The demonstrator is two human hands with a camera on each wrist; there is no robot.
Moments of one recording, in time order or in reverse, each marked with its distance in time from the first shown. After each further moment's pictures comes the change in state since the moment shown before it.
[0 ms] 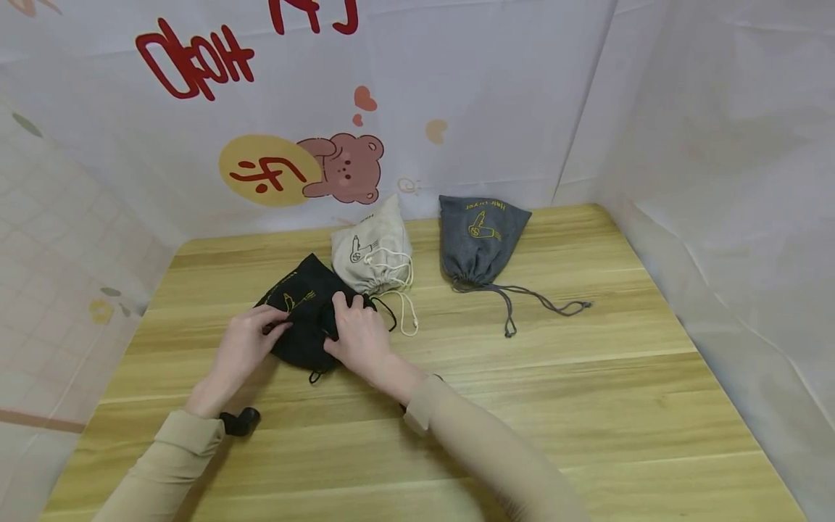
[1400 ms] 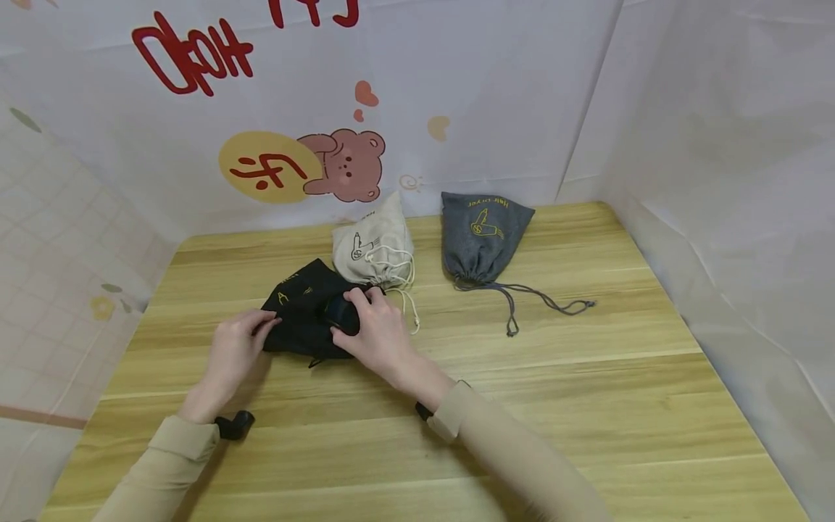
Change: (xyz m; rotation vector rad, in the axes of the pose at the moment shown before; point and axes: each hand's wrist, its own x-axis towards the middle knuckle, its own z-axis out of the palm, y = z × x) left_hand -0.008 -0.006 -0.002 0.035 0.151 0.052; right_hand -0.015 0.023 -0.021 0.304 0.211 -0.044
